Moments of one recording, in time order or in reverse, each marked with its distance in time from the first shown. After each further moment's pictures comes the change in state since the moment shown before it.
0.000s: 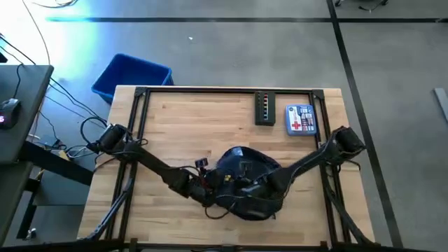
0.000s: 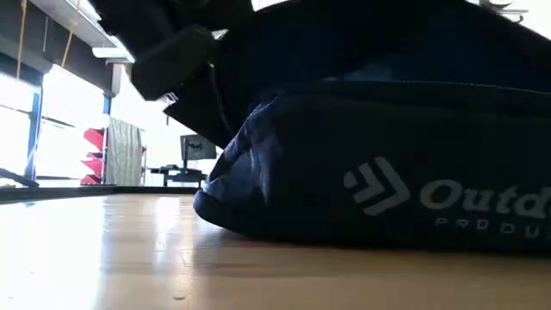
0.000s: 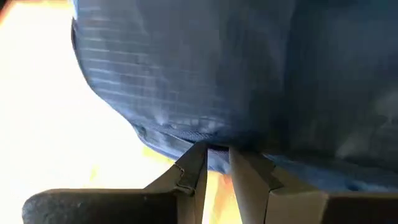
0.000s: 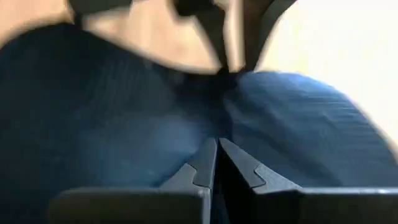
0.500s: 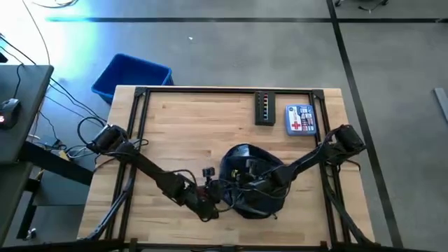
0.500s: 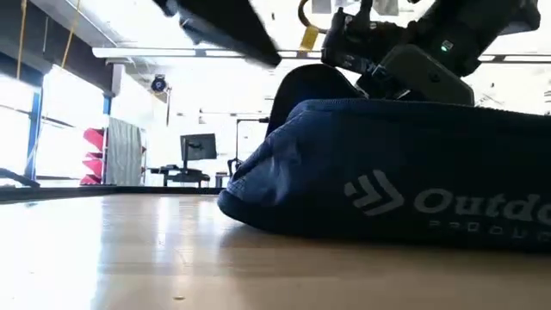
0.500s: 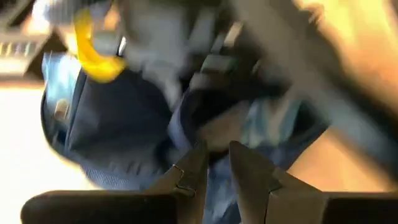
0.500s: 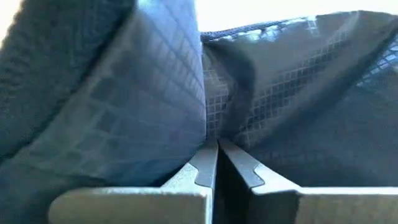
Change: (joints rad) left arm -0.069 -0.027 0.111 0.157 0.000 0.165; right arm -0.041 -0.002 -0.305 0.334 -0.018 0.136
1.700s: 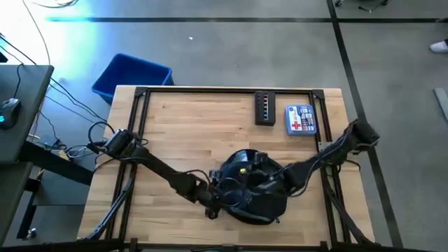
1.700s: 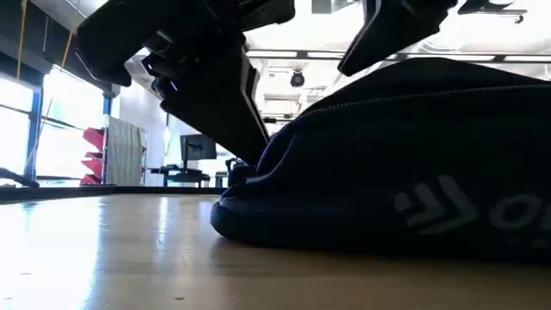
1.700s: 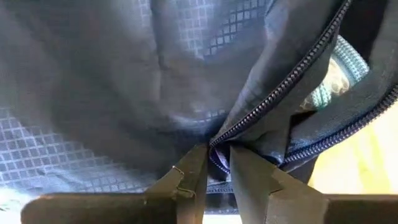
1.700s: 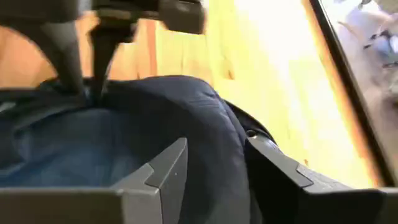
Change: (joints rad) left arm 0.073 0.139 -0.001 -0.045 0.249 0.099; right arm 0.071 -0.200 0.167 -0.403 0.254 -0.129
